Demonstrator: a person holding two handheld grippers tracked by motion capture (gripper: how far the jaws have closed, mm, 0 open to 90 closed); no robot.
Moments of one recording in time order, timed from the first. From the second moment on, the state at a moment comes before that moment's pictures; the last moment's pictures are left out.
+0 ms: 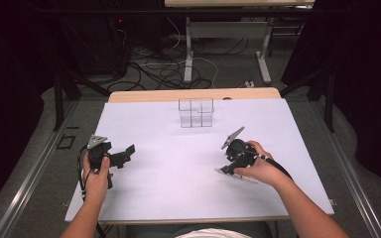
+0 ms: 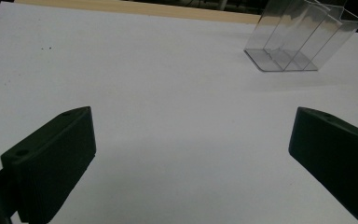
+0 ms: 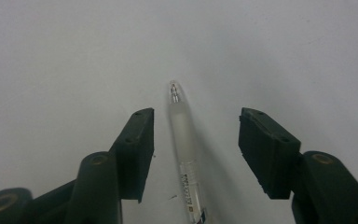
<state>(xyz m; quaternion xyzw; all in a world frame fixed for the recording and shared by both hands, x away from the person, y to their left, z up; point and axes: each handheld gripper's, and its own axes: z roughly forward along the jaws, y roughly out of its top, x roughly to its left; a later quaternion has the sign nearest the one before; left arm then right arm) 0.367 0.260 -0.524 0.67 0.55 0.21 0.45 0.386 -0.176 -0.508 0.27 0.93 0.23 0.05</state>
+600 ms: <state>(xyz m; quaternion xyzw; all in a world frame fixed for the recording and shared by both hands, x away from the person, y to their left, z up) 0.368 0.260 -0.524 0.67 0.55 0.20 0.45 0.386 -0.174 -0.520 0.26 0.94 0.20 0.05</state>
